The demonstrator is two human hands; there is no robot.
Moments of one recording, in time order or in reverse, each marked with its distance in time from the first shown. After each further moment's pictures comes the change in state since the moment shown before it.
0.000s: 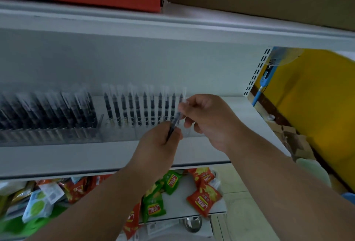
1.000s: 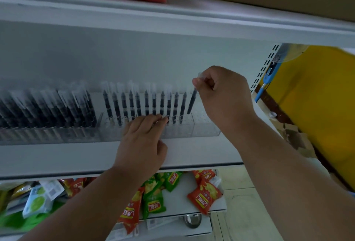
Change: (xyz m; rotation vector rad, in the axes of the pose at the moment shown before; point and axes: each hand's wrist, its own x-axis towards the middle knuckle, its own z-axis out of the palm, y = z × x) left_hand 0.018 -0.056 -0.019 0.800 0.161 0.370; right_hand 0.028 -0.016 -0.015 -0.717 0.387 -0.400
